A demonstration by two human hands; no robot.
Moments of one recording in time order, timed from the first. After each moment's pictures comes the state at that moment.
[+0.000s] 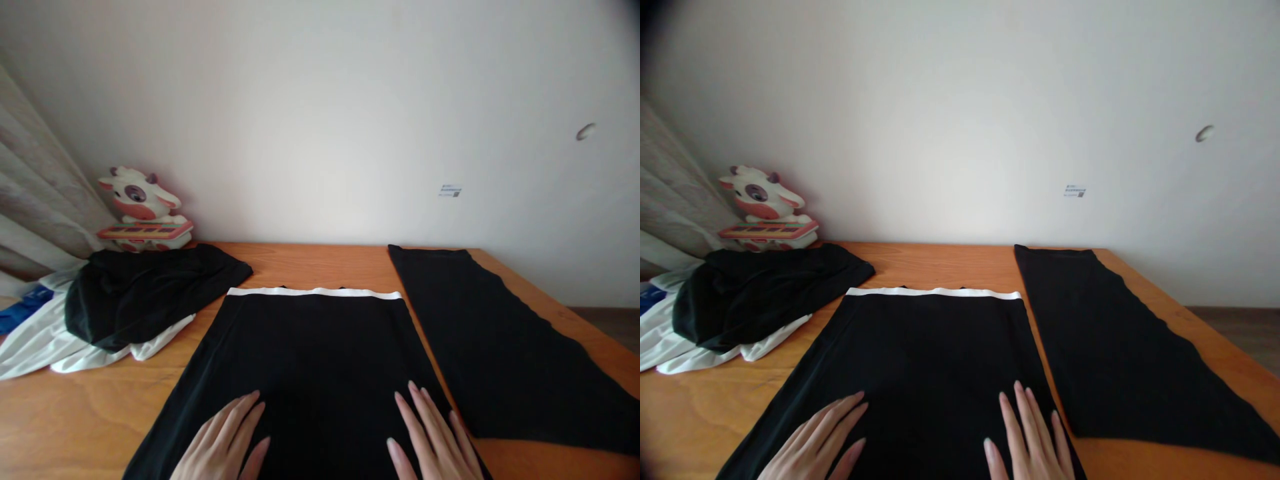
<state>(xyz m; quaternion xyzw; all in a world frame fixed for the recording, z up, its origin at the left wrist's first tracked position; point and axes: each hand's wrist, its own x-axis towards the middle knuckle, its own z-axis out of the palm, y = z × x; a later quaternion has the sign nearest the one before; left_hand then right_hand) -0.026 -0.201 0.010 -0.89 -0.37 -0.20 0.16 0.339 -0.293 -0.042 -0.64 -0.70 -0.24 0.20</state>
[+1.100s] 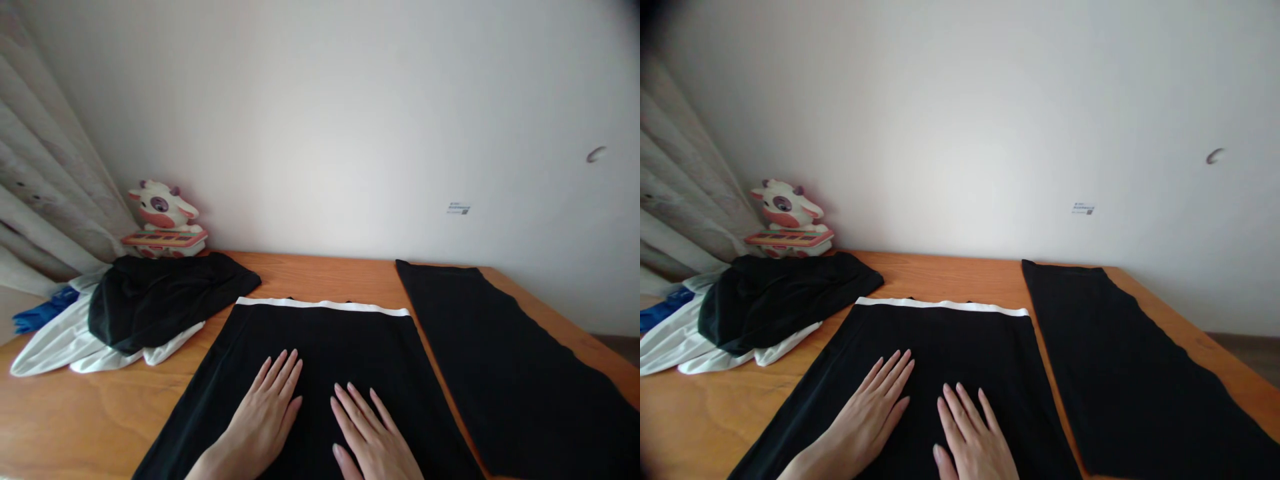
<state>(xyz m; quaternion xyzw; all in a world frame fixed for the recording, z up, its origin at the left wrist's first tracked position) 0.028 -0.141 -0.003 -0.92 -0.36 -0.15 0.10 0.281 -0.222 -0.028 -0.46 -0.85 -0.14 0.19</state>
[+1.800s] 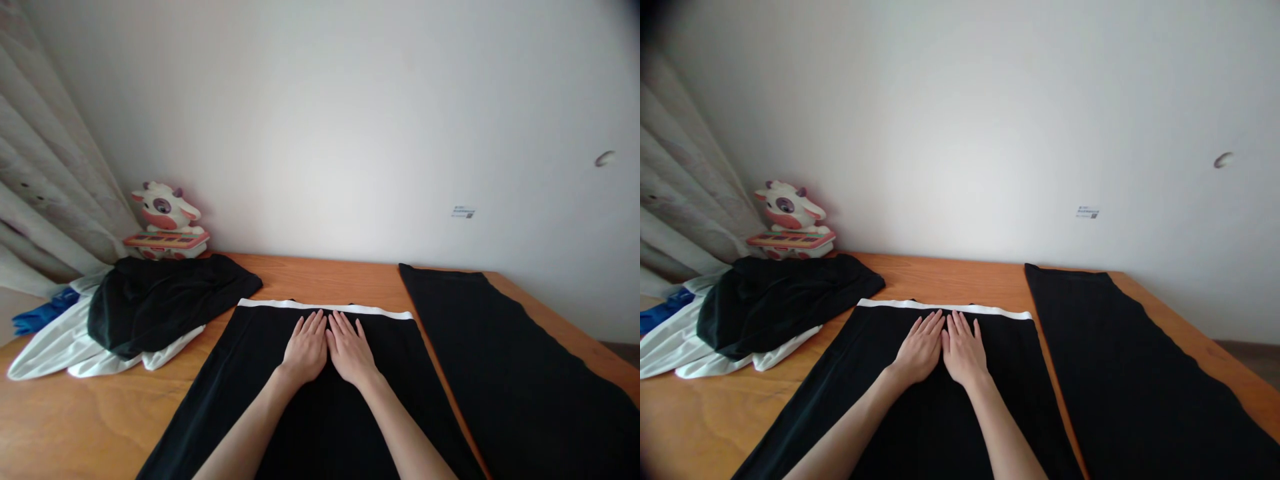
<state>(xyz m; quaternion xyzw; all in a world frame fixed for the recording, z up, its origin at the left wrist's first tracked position) 0.120 -0.050 -0.010 -0.89 -0.44 -0.10 0.02 0.257 -0.079 0.008 -0.66 -0.74 0.10 0.11</state>
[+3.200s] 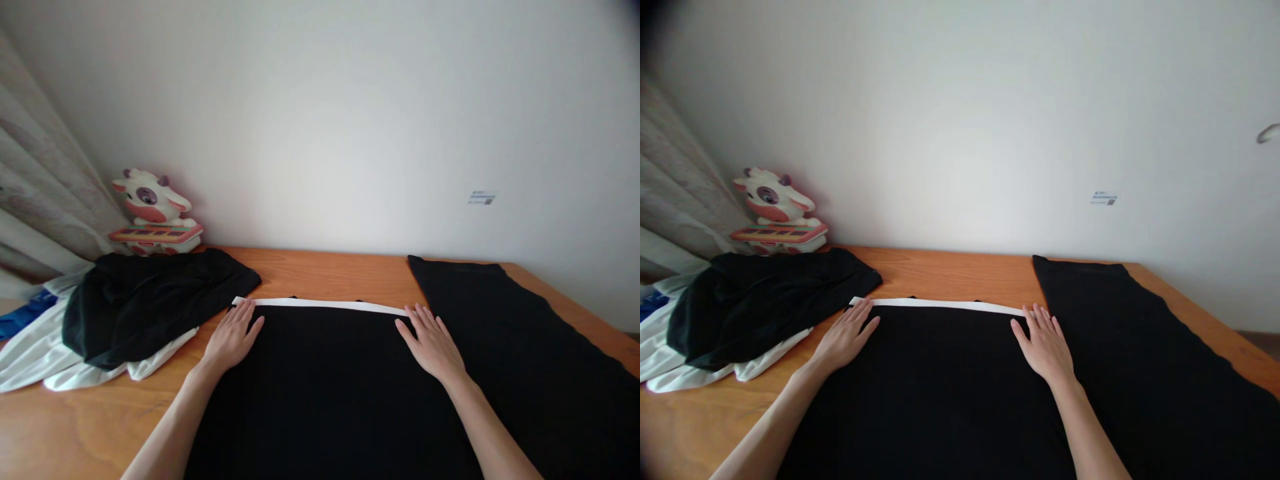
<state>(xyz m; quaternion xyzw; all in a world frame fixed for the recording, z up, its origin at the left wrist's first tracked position) -0.045 0.020 -0.034 -0.80 -0.57 -0.16 0.03 0.416 -0.080 -0.034 -0.79 -0.61 -0.02 0.05</state>
